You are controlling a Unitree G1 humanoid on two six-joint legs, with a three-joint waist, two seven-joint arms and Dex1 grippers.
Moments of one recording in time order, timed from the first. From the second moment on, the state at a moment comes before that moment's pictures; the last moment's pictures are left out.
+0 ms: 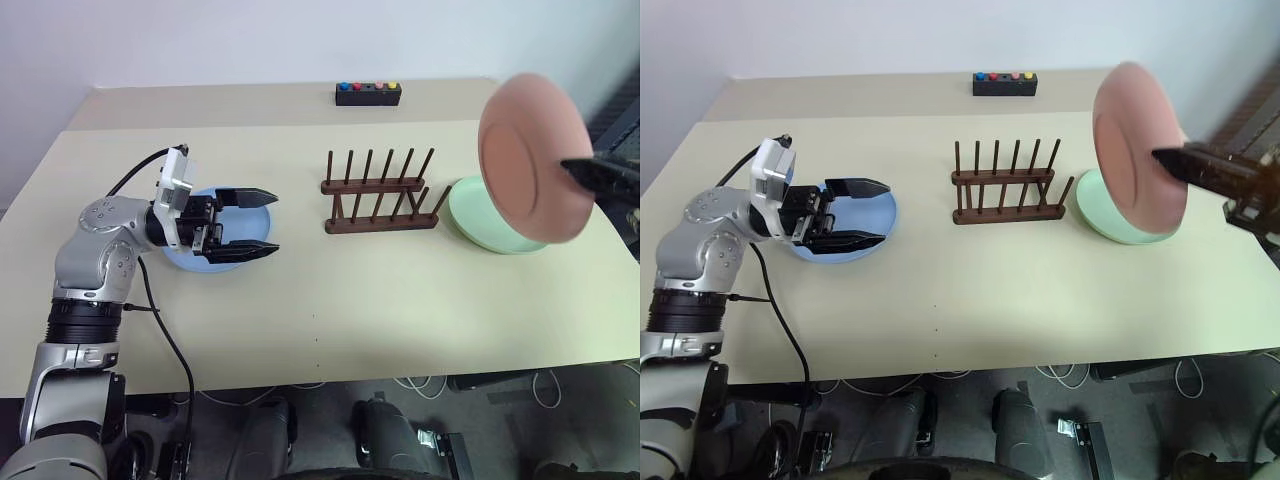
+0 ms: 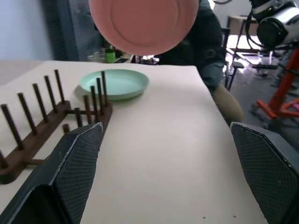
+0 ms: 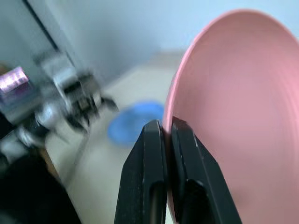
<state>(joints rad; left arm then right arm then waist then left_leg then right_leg) -0.61 0.66 0.06 0.14 -0.60 0.36 -1.44 -0.49 -1.01 -0.79 -0.10 1.28 1.34 0.79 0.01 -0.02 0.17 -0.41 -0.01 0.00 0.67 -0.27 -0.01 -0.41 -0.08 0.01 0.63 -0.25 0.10</state>
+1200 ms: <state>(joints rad) -0.56 0.67 0.10 0.06 -0.62 0.37 -1.35 -0.93 -0.75 -0.46 0.58 1.00 1.02 0.91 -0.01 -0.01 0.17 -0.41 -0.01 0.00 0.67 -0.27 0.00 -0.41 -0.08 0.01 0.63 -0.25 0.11</state>
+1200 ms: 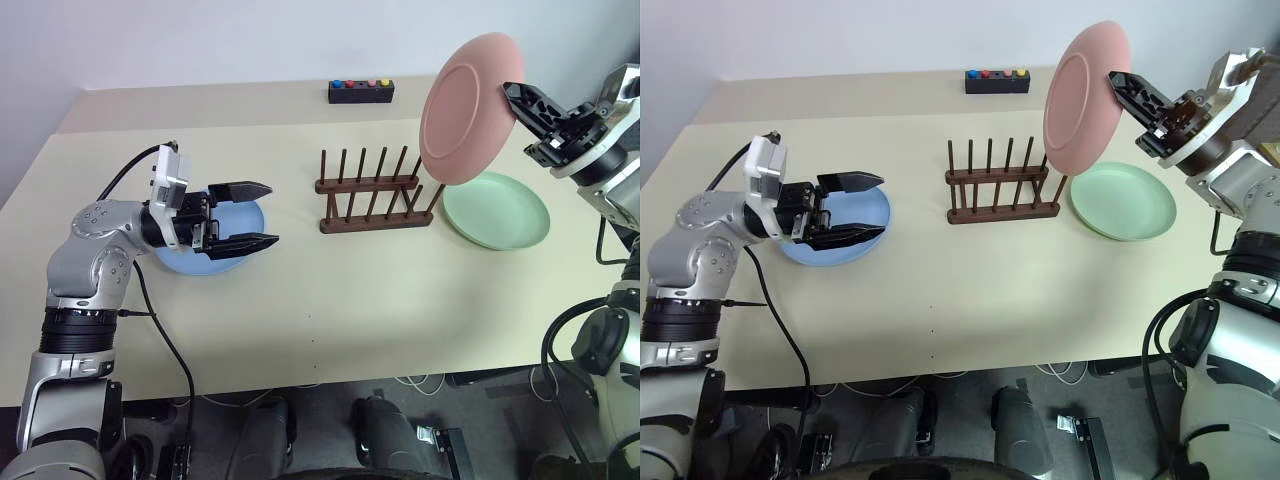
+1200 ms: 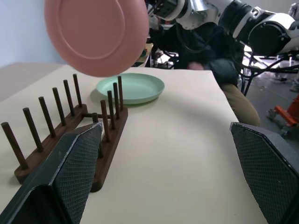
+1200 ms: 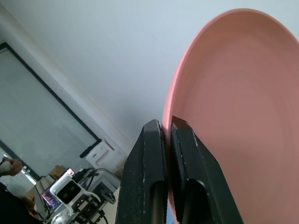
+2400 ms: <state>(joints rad) -0.52 0.68 0.10 -0.02 -0.64 0.43 -1.32 -0.94 -0.68 -0.43 0.72 0.81 0.98 0.95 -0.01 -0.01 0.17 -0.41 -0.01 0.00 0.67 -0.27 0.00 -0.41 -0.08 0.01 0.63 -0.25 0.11</state>
